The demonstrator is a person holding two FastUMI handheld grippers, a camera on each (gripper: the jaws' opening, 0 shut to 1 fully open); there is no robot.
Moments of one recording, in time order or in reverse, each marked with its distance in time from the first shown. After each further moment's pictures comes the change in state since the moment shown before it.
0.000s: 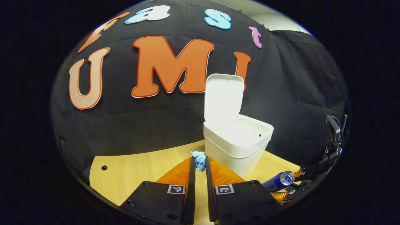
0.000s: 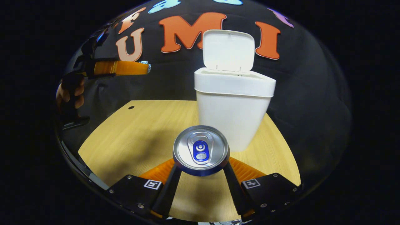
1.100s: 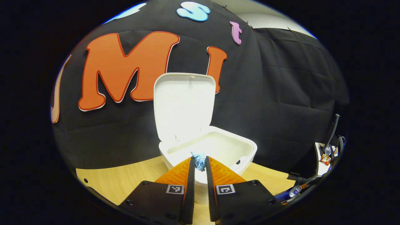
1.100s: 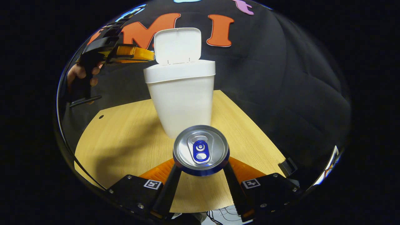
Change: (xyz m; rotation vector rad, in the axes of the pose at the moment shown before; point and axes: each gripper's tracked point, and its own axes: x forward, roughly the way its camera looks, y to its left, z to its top) left arm 0.107 -0.091 0.038 0.037 0.000 -0.221; right arm 0.002 -0.028 -0.007 0.202 0.061 -0.273
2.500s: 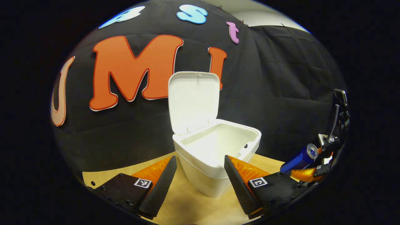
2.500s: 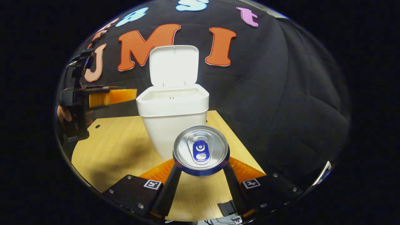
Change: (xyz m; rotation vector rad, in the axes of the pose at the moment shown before) left arm -0.051 0.032 -0.020 0.044 -0.003 0.054; right arm 0.001 0.005 0.115 -0.064 -0.139 -0.002
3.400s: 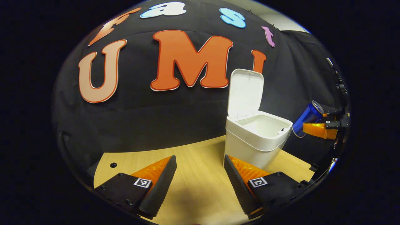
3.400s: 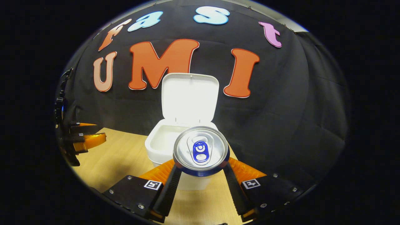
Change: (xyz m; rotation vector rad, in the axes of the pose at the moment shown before) left arm -0.104 0.107 -0.054 -0.124 0.049 0.320; right arm 0.027 0.037 0.126 -0.108 -0.192 0.118
